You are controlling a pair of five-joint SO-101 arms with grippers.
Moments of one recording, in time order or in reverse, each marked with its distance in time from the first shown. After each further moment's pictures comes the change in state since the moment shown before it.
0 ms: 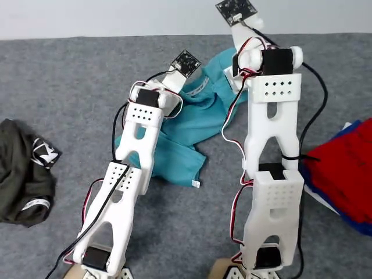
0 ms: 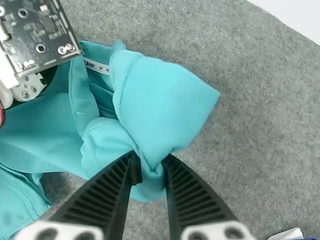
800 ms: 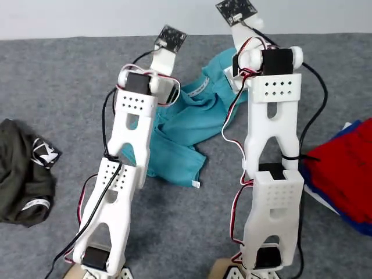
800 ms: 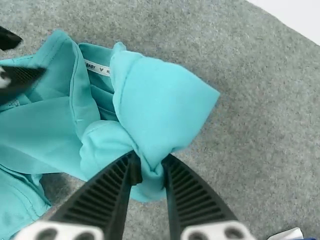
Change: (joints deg) left arm -0.6 -10.4 0.3 12.6 15.6; right arm -0.1 0.0 0.0 0.0 0.0
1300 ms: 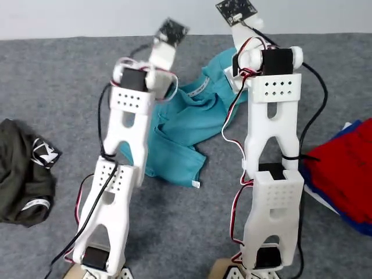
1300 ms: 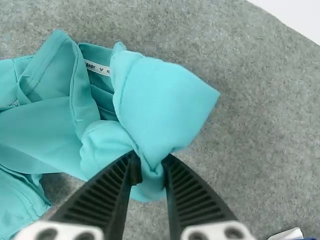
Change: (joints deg) left arm 0.0 -11.4 0.0 4.1 -5.0; right arm 0.0 0.0 0.0 0.0 0.0
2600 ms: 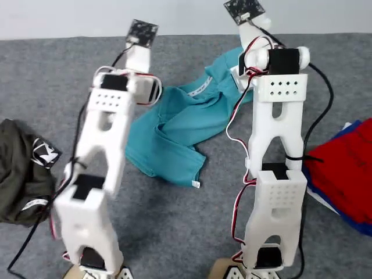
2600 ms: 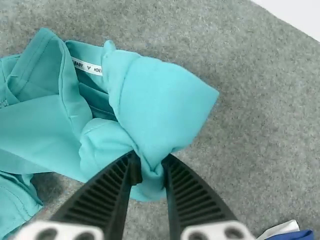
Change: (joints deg) left arm -4.0 -32.6 68.0 -31.3 8.1; right arm 1.9 0.0 0.0 0.0 0.0
